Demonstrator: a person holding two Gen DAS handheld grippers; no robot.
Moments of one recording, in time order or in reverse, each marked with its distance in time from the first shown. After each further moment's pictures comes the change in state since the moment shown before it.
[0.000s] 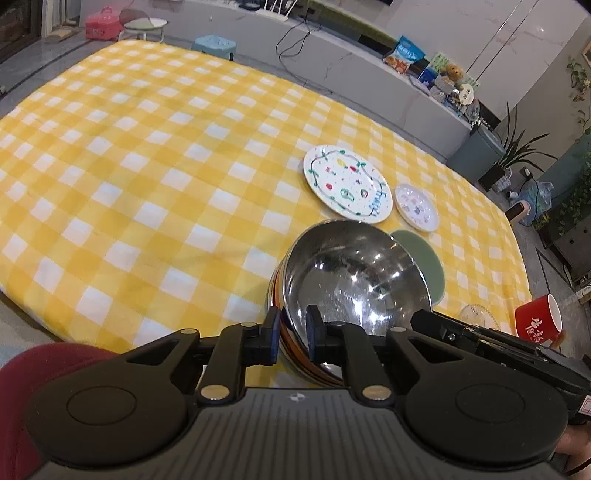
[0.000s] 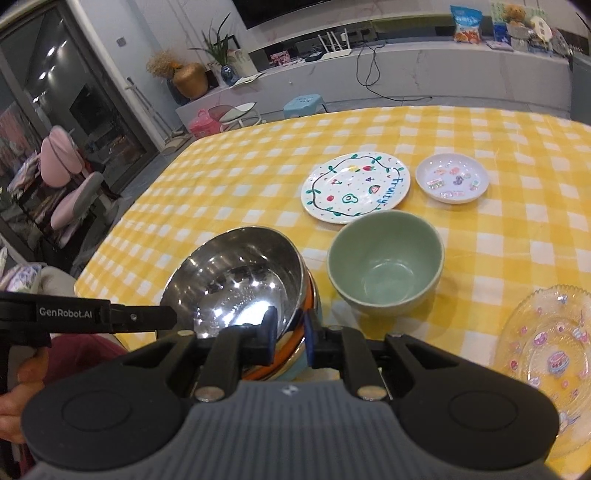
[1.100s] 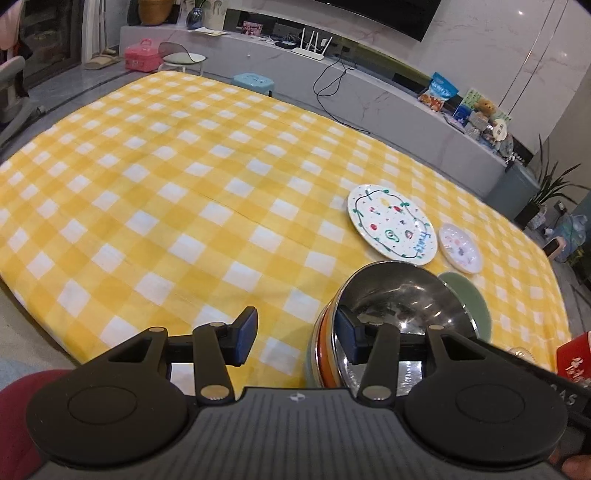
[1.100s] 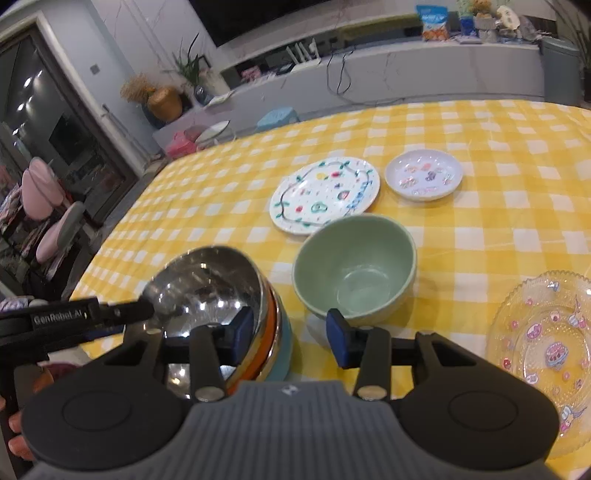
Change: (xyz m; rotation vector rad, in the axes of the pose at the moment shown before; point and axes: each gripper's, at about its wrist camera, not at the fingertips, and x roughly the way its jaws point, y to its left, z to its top) left arm 0.013 0.007 0.000 -0.028 -0.138 0.139; right arm 0.010 -0.016 -0.002 0.069 -0.073 -0.062
